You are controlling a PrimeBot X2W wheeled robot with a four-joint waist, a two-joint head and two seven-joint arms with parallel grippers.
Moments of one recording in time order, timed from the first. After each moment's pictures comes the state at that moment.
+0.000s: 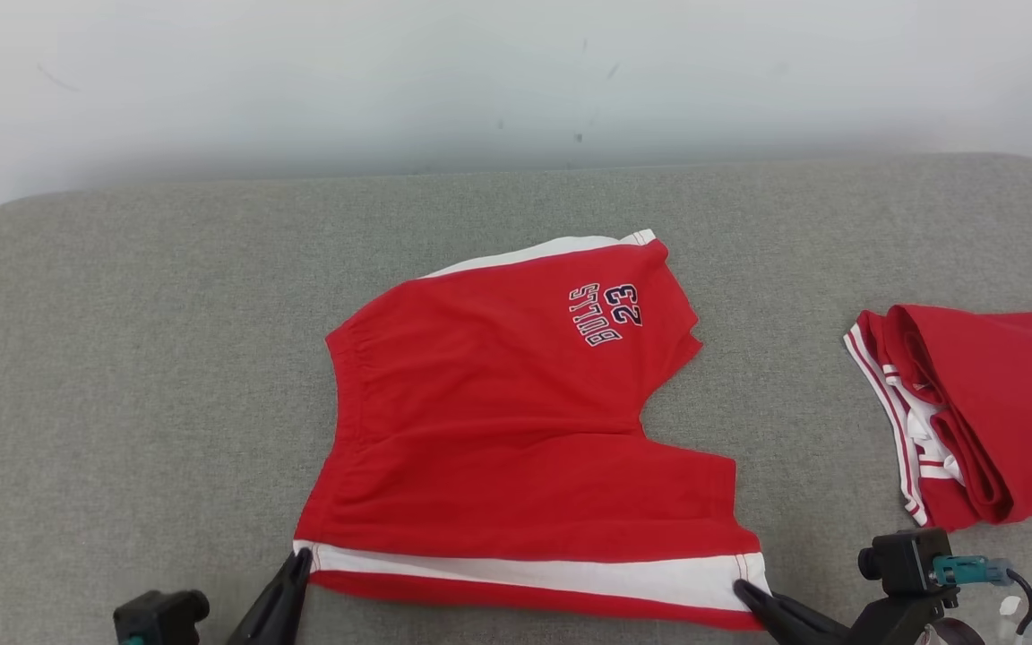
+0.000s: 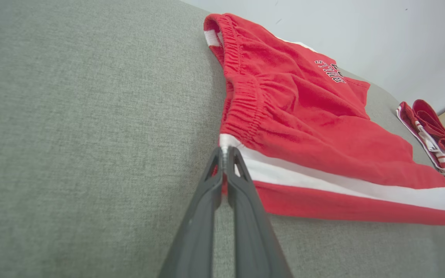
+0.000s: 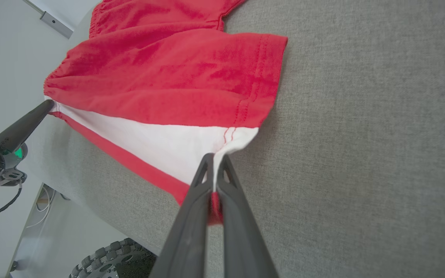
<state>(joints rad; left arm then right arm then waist) -0.14 0.26 -0.50 0.47 -0.65 -0.12 -0.24 0.00 -0.47 0.49 0.03 0.94 0.04 0.20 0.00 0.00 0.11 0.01</state>
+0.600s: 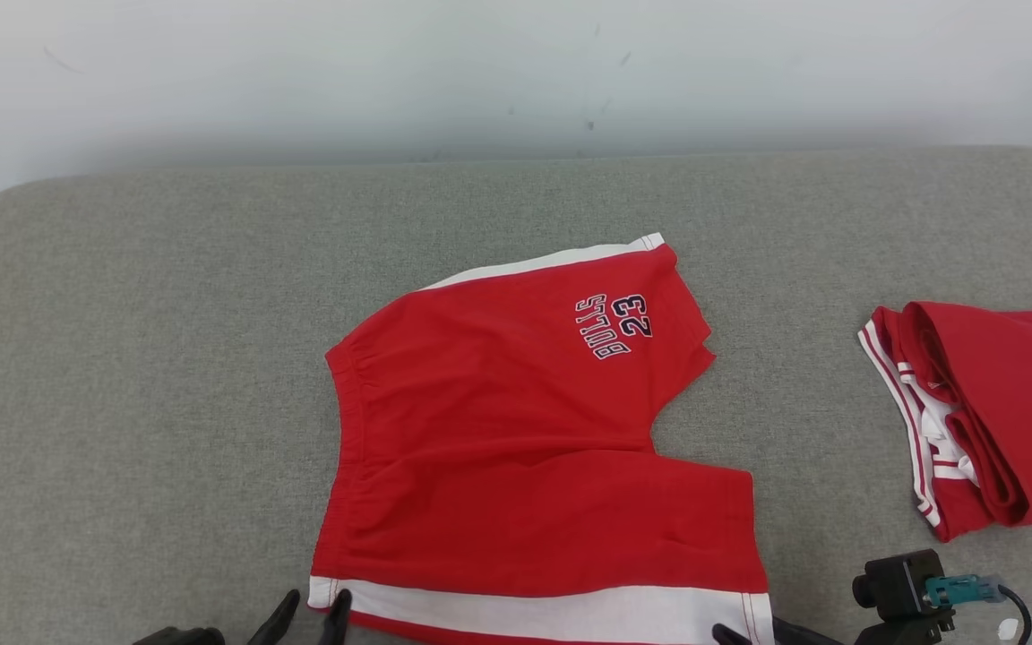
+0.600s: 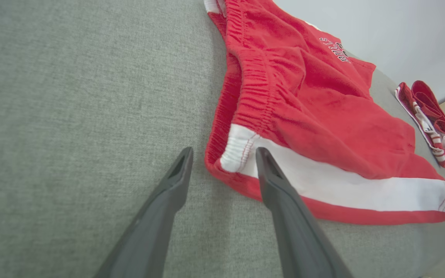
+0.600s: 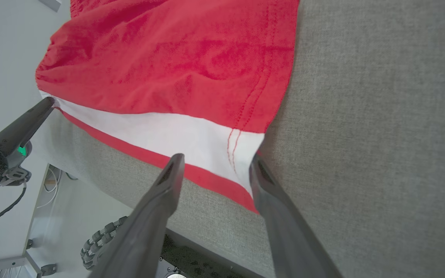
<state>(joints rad) -0.06 0.27 -0.51 0.41 -0.66 -0.12 -0.22 0.05 -0.50 0.49 -0.05 0.96 -0.02 0.28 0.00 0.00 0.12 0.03</state>
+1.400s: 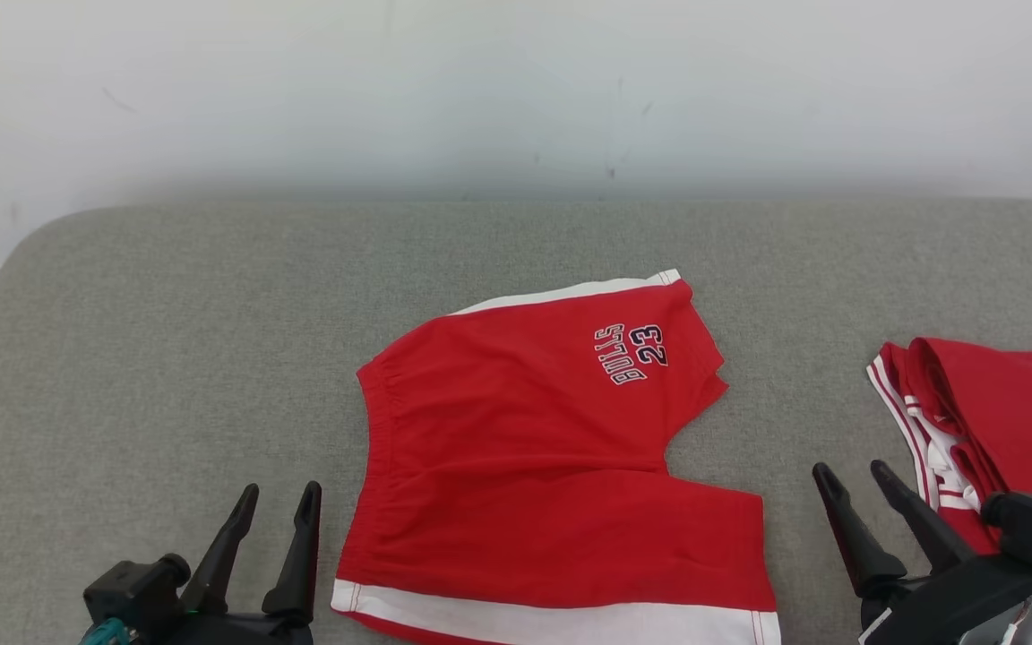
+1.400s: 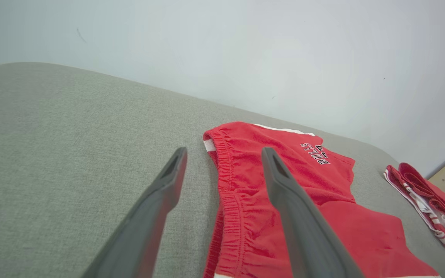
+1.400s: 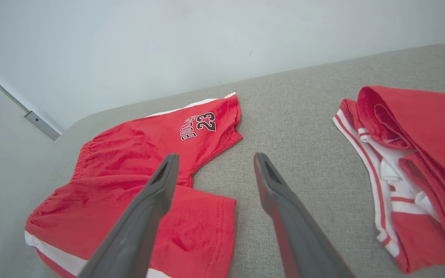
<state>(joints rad) -0.09 0.26 -0.42 0.20 -0.59 0.00 -0.25 0.05 -0.45 0.28 -0.10 0.82 -0.12 0.00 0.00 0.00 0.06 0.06</state>
